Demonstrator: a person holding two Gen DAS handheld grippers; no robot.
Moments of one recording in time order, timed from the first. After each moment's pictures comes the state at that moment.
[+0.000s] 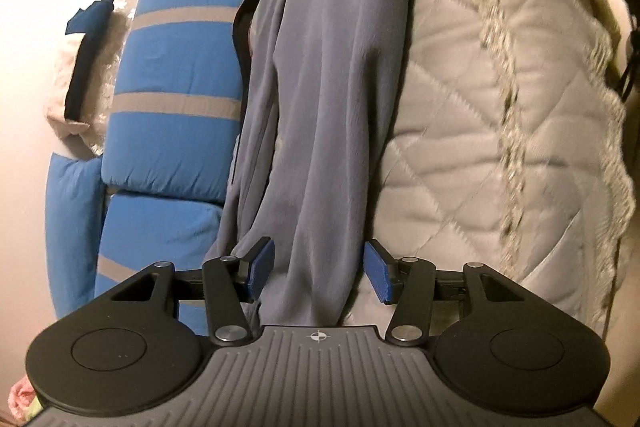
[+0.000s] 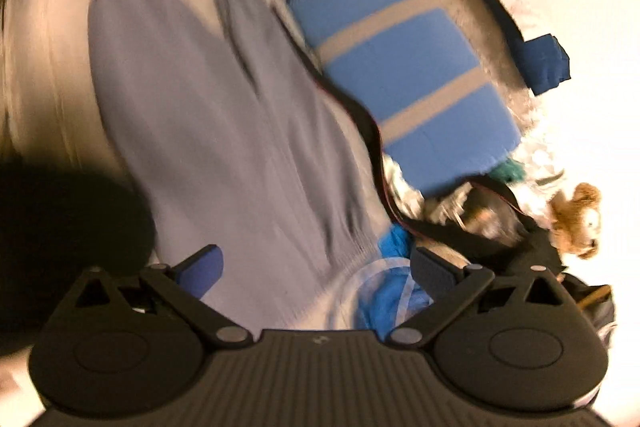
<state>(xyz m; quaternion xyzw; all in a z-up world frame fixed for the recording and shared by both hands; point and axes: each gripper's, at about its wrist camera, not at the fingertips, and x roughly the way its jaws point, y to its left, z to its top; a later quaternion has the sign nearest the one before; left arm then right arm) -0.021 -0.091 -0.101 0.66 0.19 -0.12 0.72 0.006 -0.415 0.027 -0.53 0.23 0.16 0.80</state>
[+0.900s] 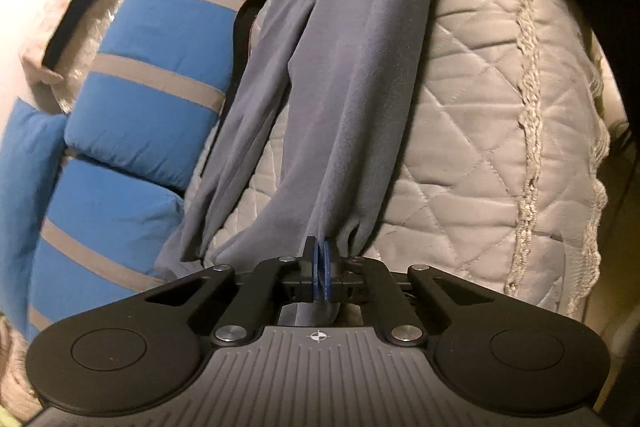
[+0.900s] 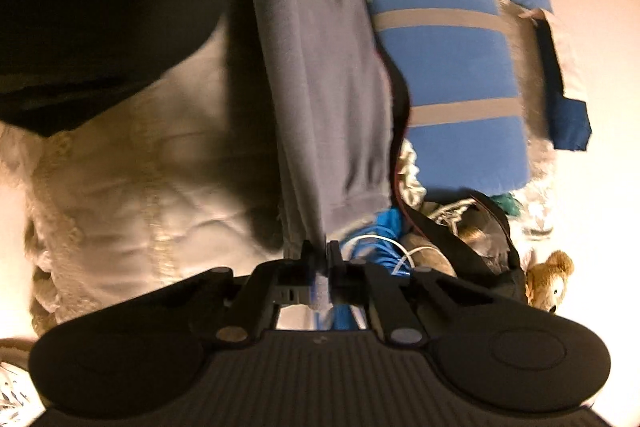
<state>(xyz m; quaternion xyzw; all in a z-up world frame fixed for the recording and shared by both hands) 0.012 -0.082 -0.049 0.55 0.27 -0.18 0.77 0.004 -0.462 -0.067 -0.66 0.16 0.16 0.72</state>
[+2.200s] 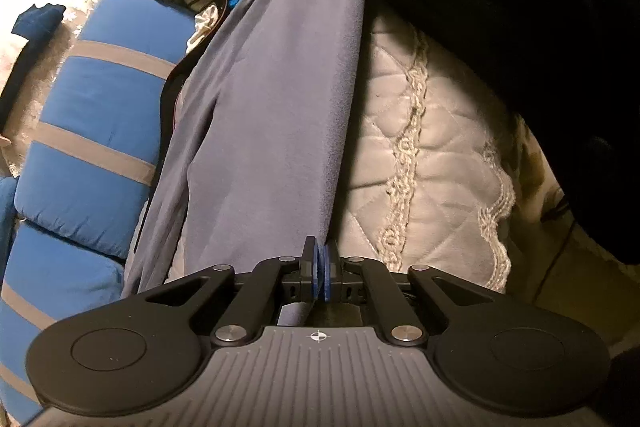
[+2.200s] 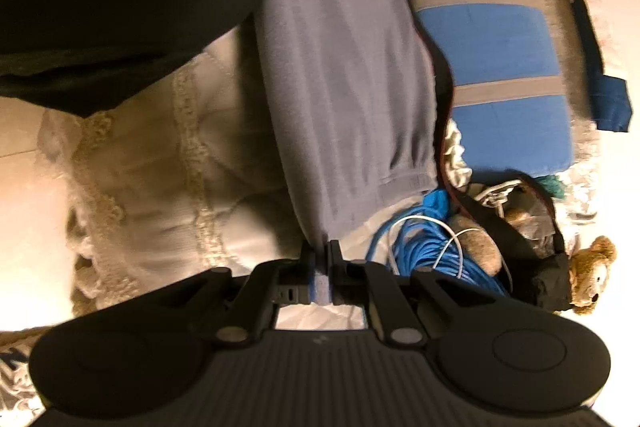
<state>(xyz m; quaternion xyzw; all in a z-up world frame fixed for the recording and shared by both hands) -0.028 -0.176 -0.084 0.56 0.24 -0.24 0.76 0.009 -0.467 -0.079 -0.65 0.23 0.19 0.70</state>
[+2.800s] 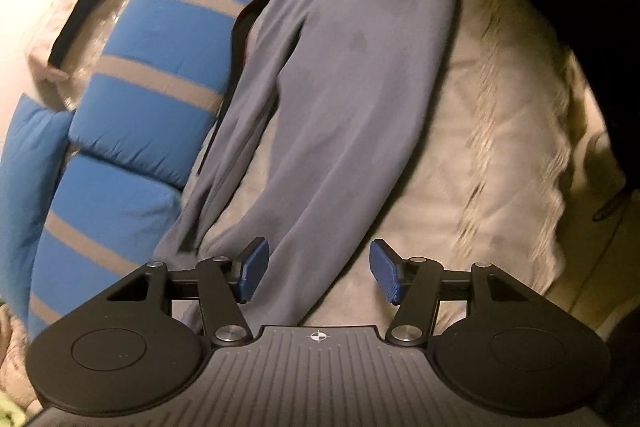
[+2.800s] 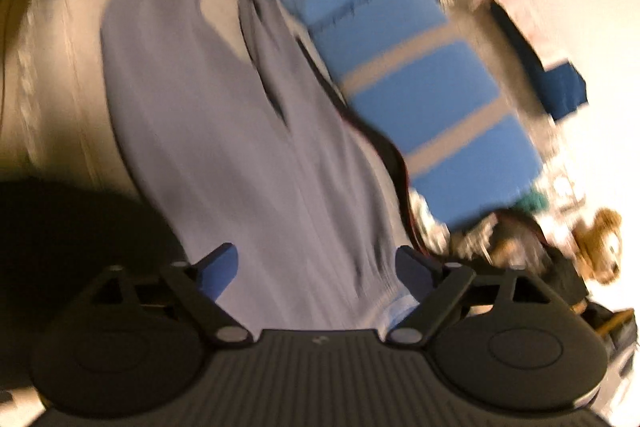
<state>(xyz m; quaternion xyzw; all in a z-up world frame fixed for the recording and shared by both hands) -0.023 -0.086 -0.039 0.56 0.27 -0.15 0.77 -0.001 -0.376 0.016 -0.47 0.17 0.25 0.83</state>
